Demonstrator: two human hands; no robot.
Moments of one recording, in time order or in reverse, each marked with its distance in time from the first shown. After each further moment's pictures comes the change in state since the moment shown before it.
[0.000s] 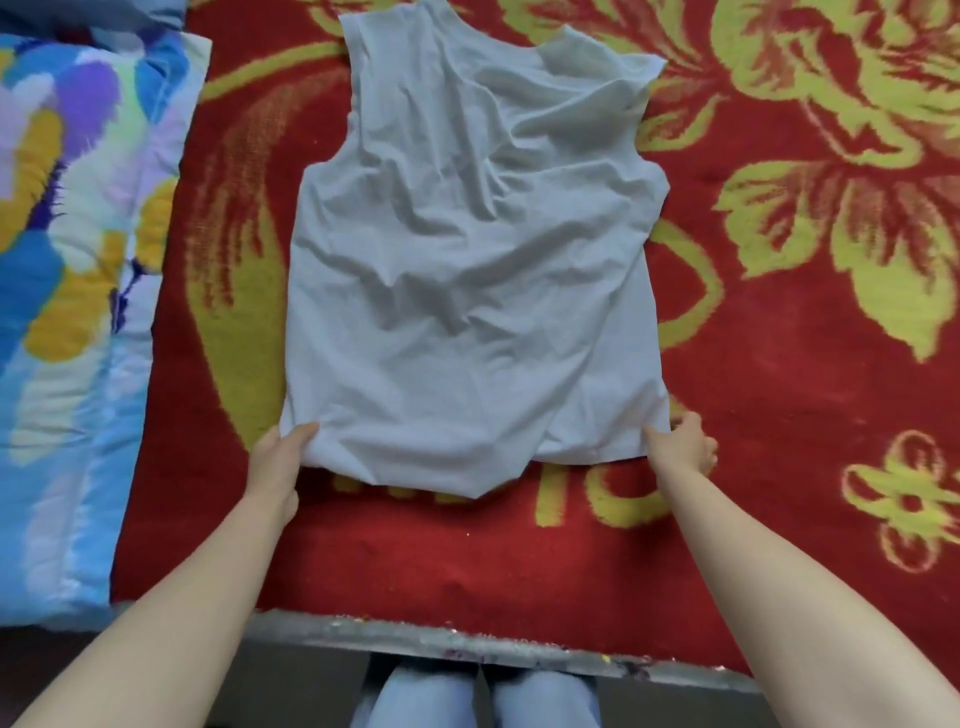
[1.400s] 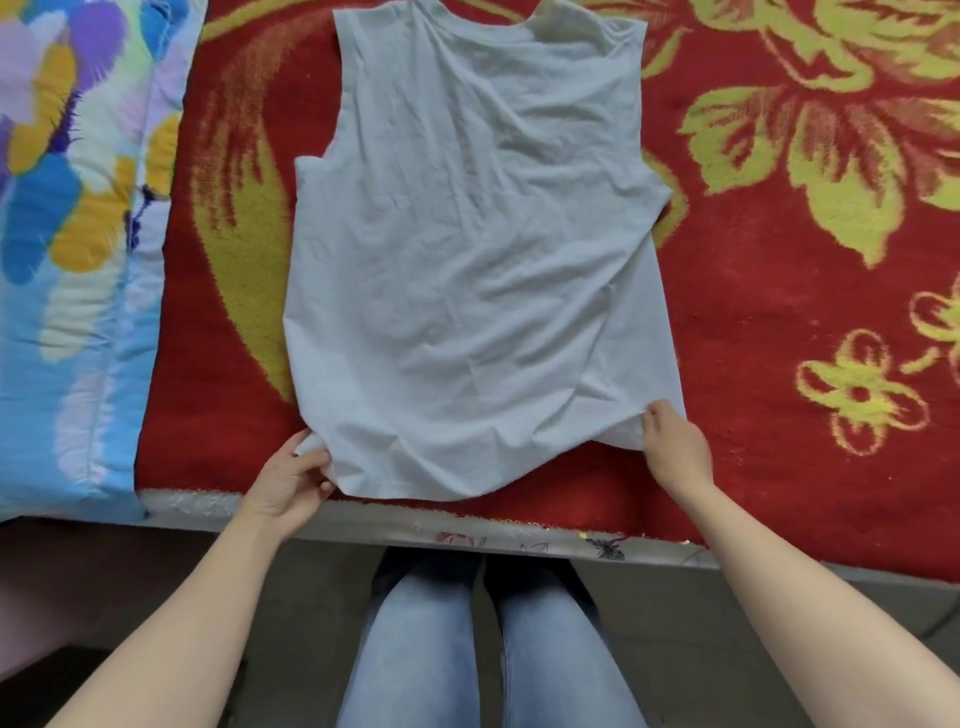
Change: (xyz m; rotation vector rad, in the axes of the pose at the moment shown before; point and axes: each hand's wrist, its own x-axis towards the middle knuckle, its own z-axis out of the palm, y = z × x) left_hand -0.105 -0.075 -0.060 -0.245 -0.380 -0.192; right_hand -0.063 0.118 -0.037 -0.358 0.024 -0.644
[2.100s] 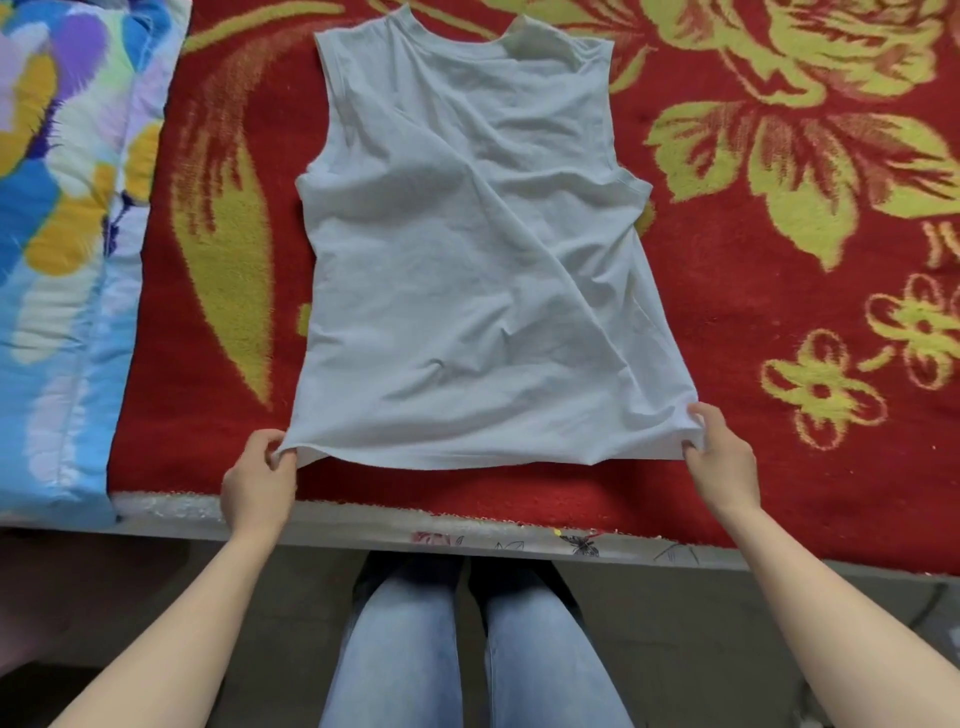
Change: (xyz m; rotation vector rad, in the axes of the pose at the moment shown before) left_hand -0.012 -0.017 0.004 1.022 0.541 0.513; right_hand -0.018 0.066 -0.035 0.201 0.070 0.107
